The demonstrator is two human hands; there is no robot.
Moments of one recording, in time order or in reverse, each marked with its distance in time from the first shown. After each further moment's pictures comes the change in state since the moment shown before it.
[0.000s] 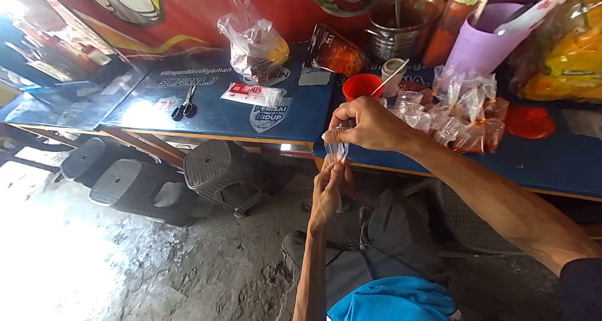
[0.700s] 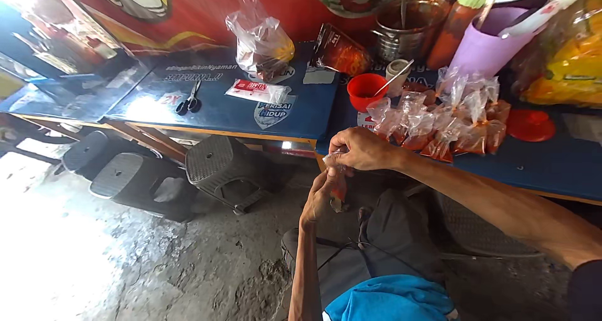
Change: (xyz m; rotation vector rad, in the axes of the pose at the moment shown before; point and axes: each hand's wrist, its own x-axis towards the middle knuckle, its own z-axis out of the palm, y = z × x) left_hand -0.011 -0.016 -0.034 0.018 -0.163 -0.047; right_hand -0.008 0.013 0.036 -0.151 -0.235 0.087
